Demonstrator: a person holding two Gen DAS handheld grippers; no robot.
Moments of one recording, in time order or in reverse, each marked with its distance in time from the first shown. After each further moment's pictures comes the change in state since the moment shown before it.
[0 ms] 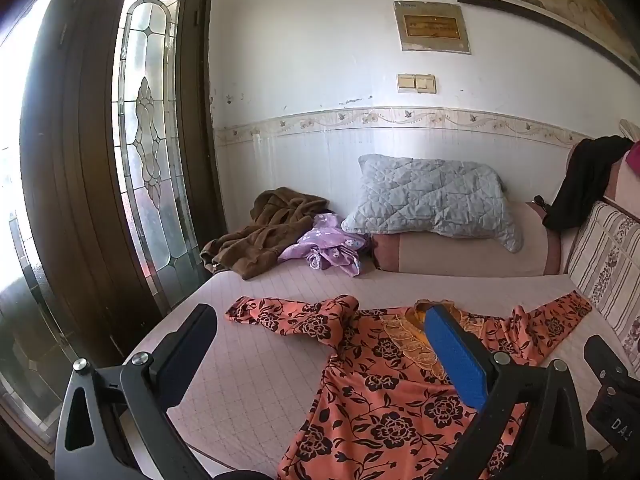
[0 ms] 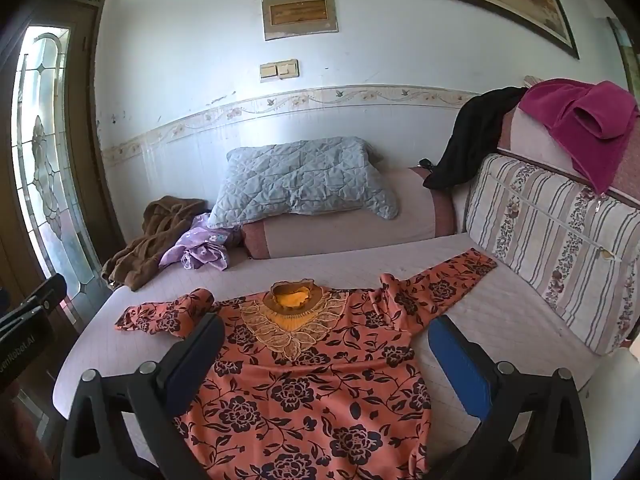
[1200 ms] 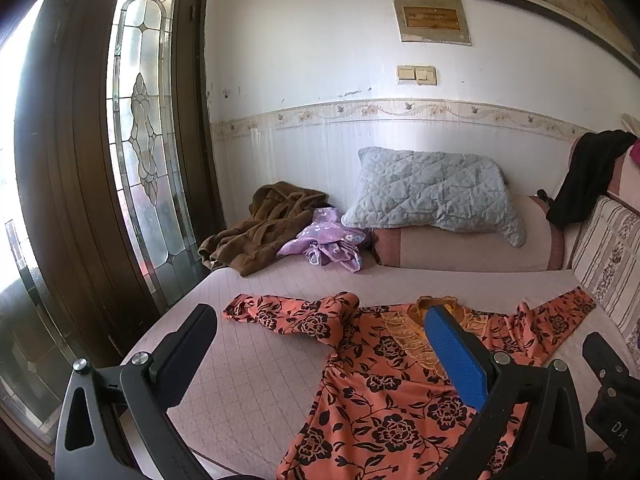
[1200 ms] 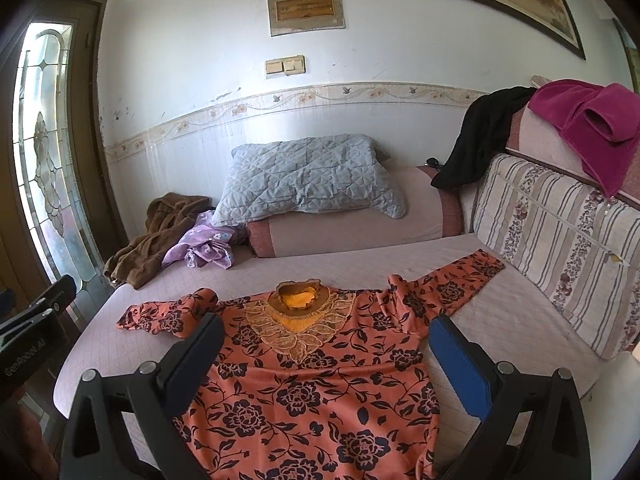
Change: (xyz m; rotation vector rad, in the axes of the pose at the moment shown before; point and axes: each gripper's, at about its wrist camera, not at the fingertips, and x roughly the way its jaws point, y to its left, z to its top) left arm 0.022 0.000 0.002 0.007 0.032 -0.003; right arm 0.018 0.008 0.002 0.023 0.018 0.028
